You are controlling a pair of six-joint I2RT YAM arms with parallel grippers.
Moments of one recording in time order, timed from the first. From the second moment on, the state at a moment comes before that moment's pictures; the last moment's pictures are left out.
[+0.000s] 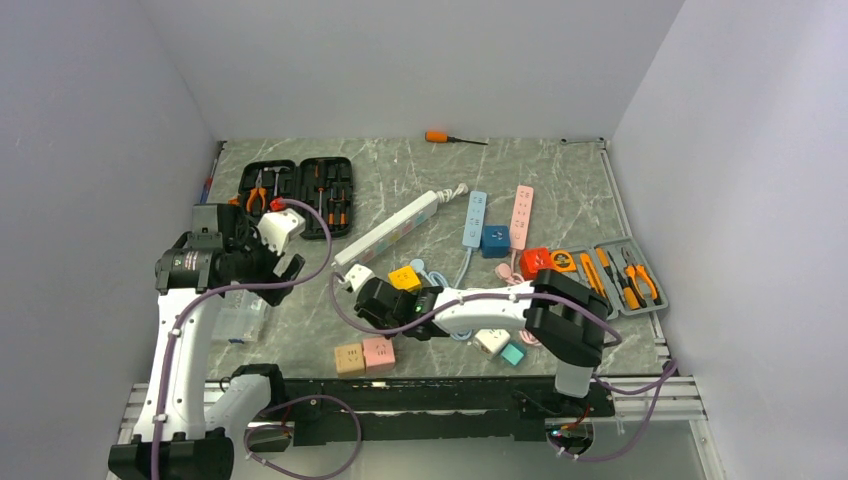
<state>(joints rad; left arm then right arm) 0.04 0.93 1.10 -1.15 0.30 0.63 1.24 1.82 1.11 -0.16 0.21 0.22</state>
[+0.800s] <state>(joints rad) 0.06 0.92 1.17 -1.22 0.51 0.68 1.21 1.50 1.03 -0.20 0.07 0.13</state>
